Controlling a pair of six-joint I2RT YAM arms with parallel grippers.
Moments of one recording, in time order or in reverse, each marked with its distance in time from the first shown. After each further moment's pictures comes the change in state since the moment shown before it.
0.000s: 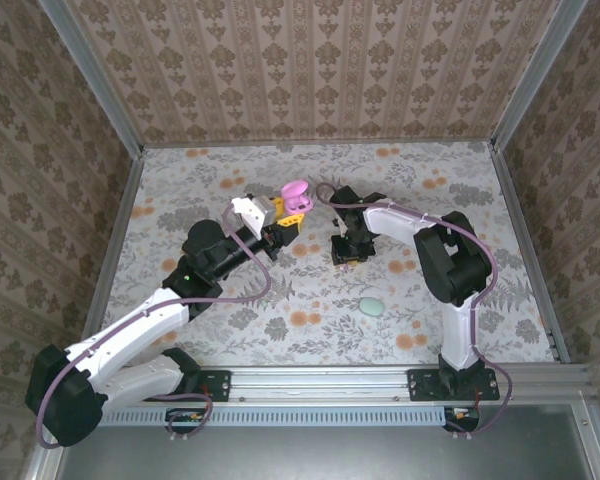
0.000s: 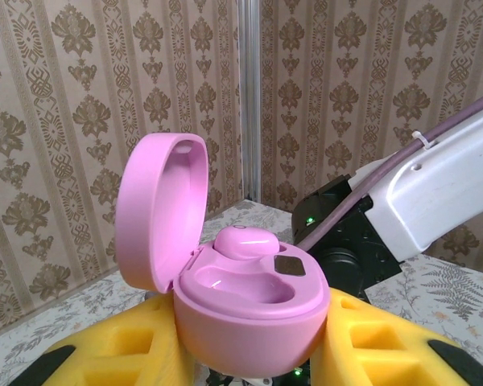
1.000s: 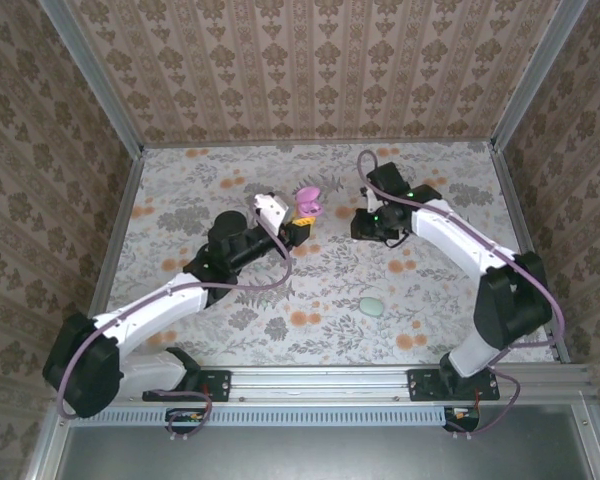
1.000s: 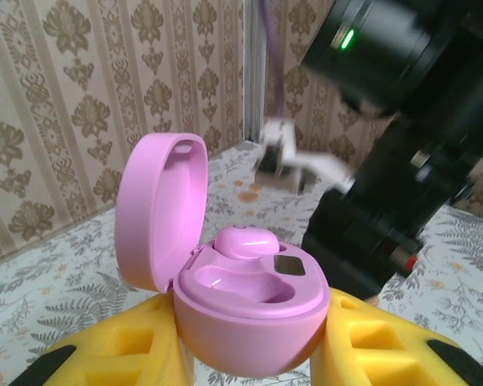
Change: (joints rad) left arm 0.000 0.204 0.035 -0.004 -0.005 0.012; right arm -0.106 -0.431 -0.105 0.035 -0.040 0.062
